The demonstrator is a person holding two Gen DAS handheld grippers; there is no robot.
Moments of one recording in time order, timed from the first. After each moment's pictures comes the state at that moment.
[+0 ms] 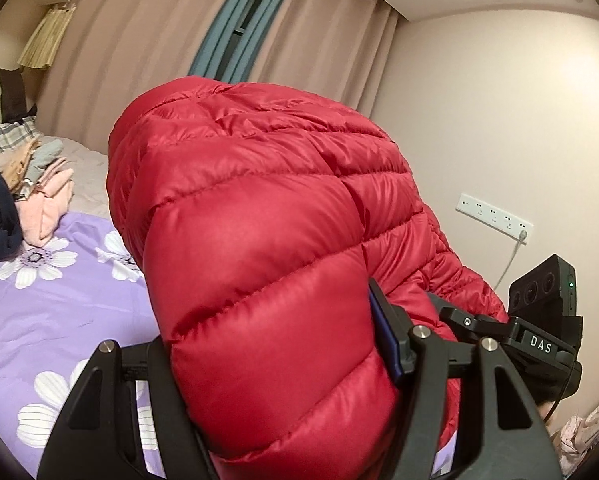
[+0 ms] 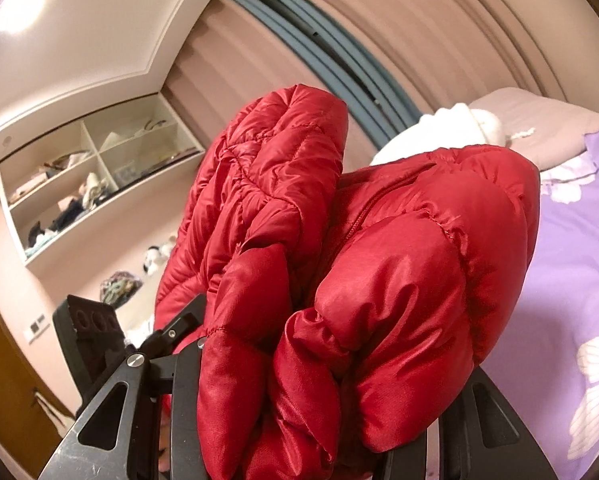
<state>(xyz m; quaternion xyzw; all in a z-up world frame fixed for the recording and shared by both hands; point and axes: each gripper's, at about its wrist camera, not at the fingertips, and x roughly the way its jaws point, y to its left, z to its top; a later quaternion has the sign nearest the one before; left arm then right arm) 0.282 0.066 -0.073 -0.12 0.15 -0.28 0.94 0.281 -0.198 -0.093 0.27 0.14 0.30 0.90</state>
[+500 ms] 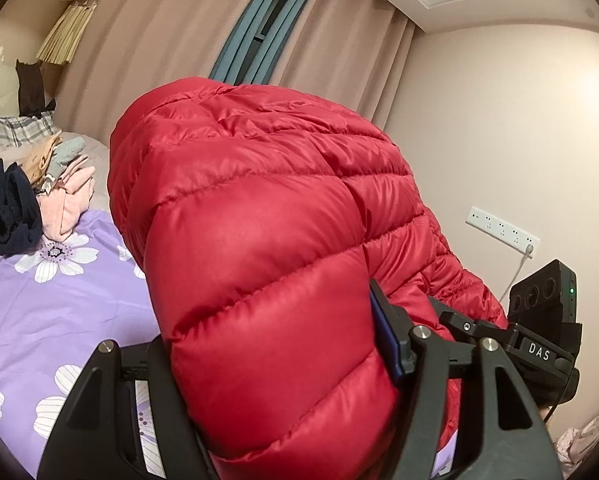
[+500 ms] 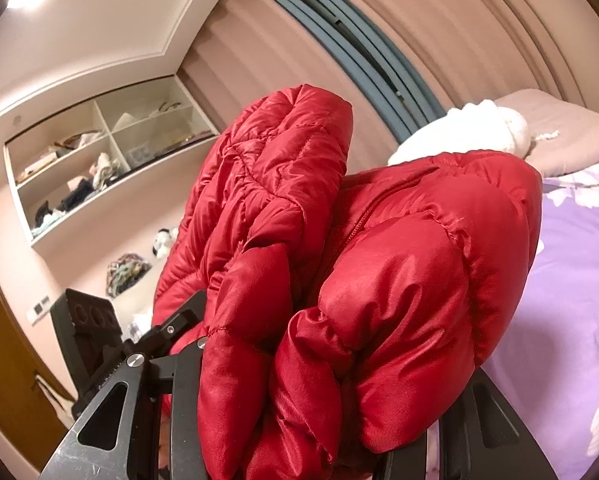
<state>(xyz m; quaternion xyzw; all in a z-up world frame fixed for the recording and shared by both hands) 0.272 0.096 -0.066 -0.14 0.15 -0.26 0.94 0.277 -0.196 -0.097 0.25 0.15 0.33 0.90</state>
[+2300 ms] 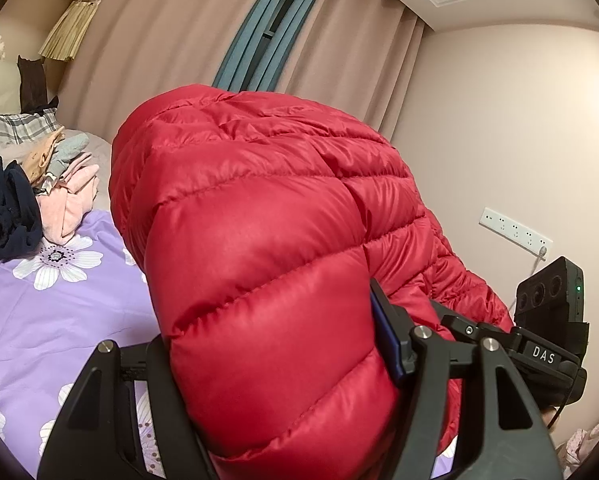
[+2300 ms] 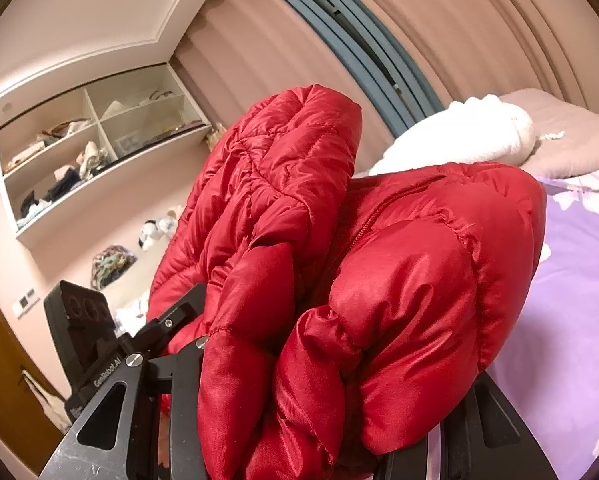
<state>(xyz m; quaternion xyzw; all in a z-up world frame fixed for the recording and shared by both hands) 0.298 0.092 -0.074 -0.14 0.15 -0.24 0.95 0.281 -0.160 -0.091 0.24 0.16 0.30 0.91</state>
